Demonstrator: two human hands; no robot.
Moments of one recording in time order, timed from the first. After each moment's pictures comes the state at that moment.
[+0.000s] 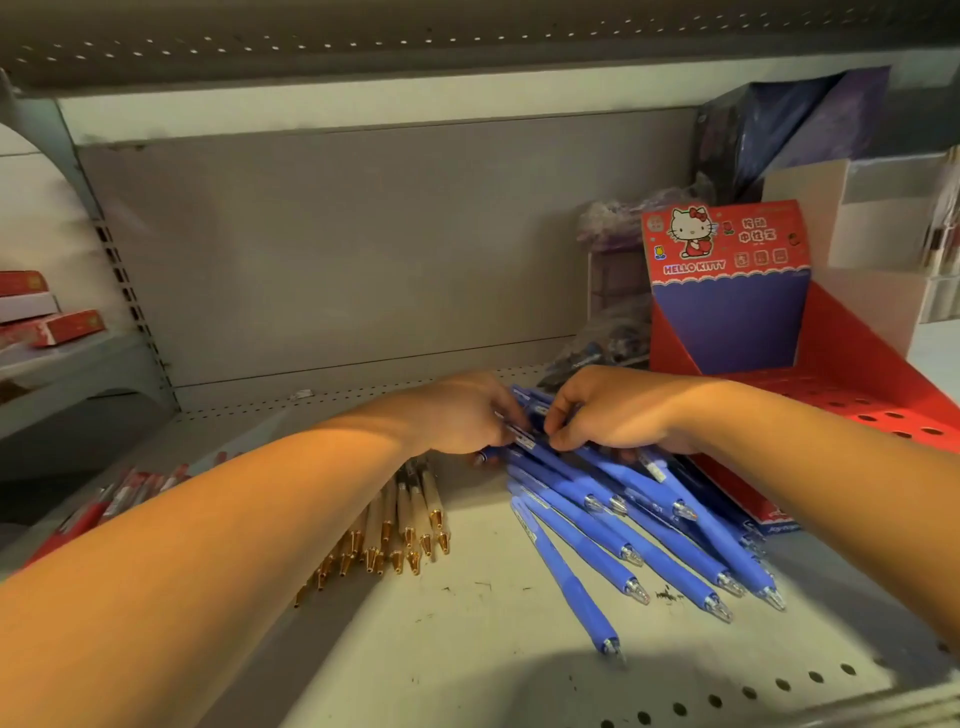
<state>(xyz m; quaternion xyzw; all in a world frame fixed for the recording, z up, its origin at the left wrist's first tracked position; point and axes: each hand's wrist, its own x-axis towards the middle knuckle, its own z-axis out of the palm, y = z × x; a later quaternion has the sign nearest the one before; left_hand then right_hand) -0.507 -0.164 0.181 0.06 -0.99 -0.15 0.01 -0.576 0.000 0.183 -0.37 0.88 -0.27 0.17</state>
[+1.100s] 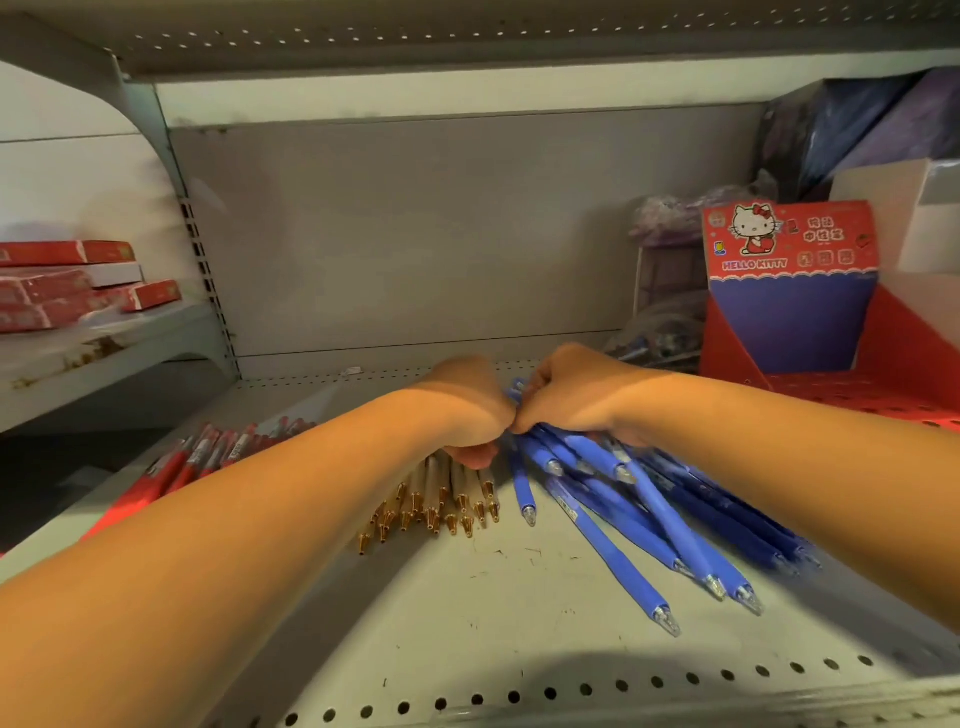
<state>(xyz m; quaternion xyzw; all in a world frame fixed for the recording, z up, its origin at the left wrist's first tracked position) -0.458 -0.168 0.189 0.28 -0.92 -0.26 0.03 -0.533 -0.058 0.187 -0.38 0.86 -0.29 0.14</state>
